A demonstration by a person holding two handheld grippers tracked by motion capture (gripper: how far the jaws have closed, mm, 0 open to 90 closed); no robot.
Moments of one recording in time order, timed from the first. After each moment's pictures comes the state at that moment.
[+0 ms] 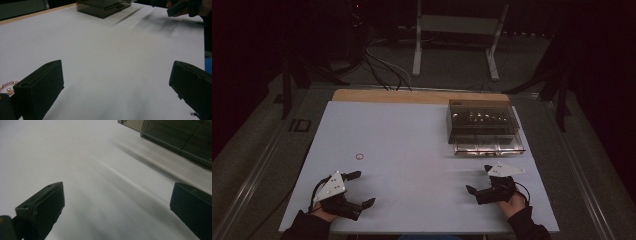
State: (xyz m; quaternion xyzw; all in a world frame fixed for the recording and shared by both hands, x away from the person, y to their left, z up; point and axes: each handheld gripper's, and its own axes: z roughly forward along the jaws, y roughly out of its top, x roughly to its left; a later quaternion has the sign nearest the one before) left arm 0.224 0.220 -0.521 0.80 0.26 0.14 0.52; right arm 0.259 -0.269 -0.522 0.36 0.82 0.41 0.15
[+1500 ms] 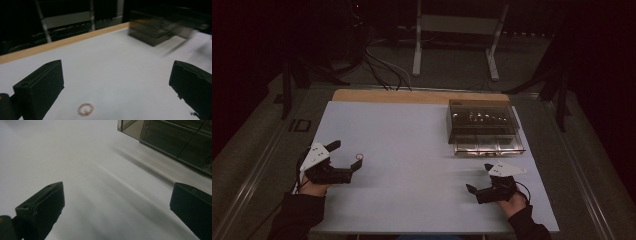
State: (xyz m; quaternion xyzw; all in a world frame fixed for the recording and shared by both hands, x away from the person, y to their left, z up) left arm 0.275 0.245 -0.469 0.74 0.37 0.24 0.50; right arm 0.259 -0.270 -0.517 0.36 0.82 0.41 0.16
